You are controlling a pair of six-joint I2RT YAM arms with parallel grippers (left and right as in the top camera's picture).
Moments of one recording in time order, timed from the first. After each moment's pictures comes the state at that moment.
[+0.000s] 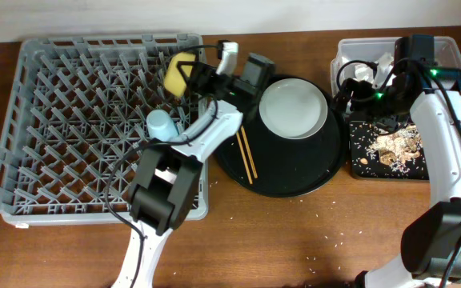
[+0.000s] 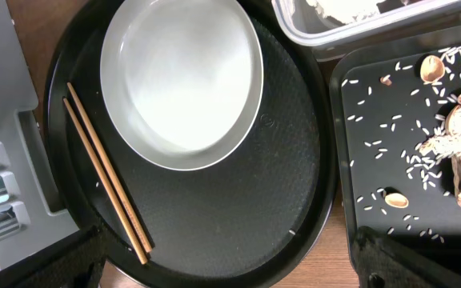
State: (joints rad) left arm -0.57 2.34 1.84 -0.26 -1.34 0.15; right arm -0.14 1.75 1.60 -1.10 -0.31 0.24
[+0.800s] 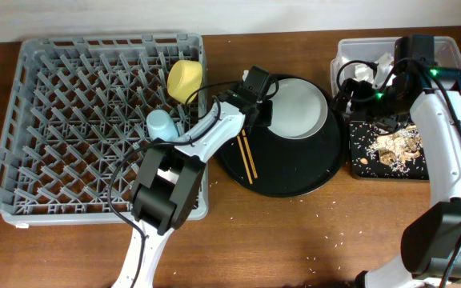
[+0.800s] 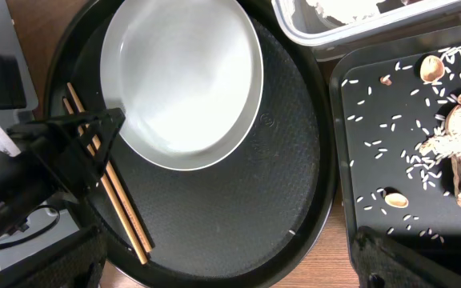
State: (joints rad) left arm -0.58 2.35 1.84 -0.53 -0.01 -0.41; right arm -0.14 1.75 1.60 -1.10 -0.31 0.24
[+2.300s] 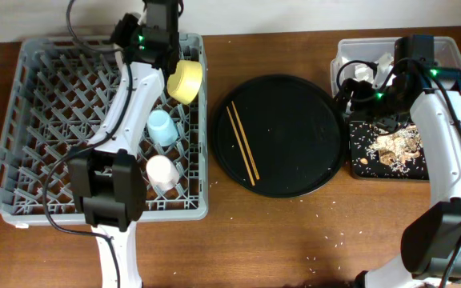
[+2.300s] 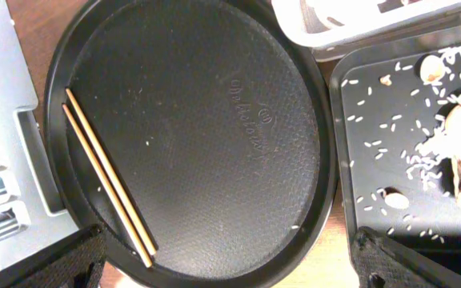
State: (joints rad) left arm -0.23 2.21 2.05 -0.49 -0.91 0.59; right arm -0.14 1.75 1.60 -1.10 -0.31 0.24
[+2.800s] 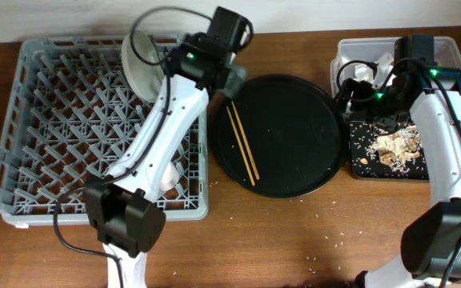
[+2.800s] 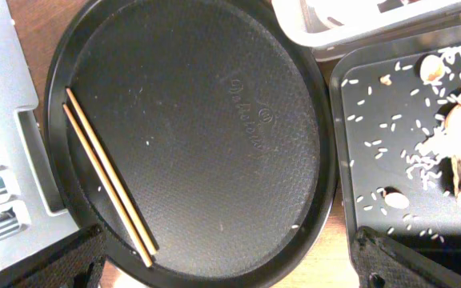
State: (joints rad) left arm -0.50 2.08 2.15 -1.05 -0.32 0.11; right arm -0.14 1.75 1.60 -1.10 -0.31 0.24
